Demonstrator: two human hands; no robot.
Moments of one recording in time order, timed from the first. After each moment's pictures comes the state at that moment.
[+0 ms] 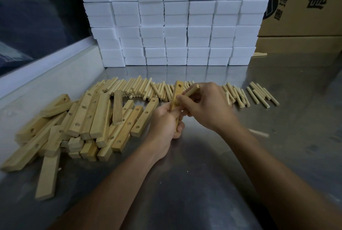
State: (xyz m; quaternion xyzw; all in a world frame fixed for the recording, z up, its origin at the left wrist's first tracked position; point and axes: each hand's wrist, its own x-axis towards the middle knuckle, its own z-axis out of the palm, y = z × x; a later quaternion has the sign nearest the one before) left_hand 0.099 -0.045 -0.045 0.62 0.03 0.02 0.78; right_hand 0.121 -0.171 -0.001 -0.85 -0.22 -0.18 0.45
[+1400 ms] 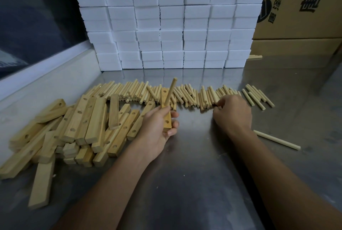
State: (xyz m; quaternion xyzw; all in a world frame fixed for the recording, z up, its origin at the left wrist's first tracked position) left_hand 0.103 -0.039 -0.034 0.52 0.11 -0.01 0.85; right_hand 0.158 -0.223 -0.039 -0.95 0.07 -0.19 0.25
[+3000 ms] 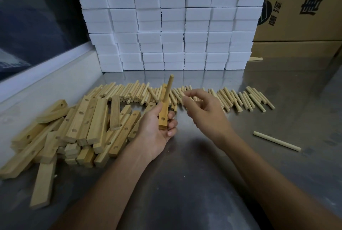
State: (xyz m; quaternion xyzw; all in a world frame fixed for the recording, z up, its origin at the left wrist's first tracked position) left_hand 0.100 -0.035 -0.028 0.46 0.10 -0.05 0.88; right_hand 0.120 -0.174 -0.018 -0.76 -0.16 -0.09 0.62
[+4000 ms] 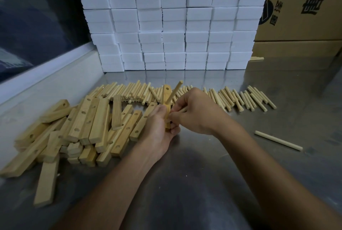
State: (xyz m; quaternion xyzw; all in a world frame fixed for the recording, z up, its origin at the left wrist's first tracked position) left_hand 0.101 -0.045 -0.036 0.50 0.10 0.03 0.86; right_hand 0.109 -0.158 0.020 -0.90 -0.21 -0.01 0.38
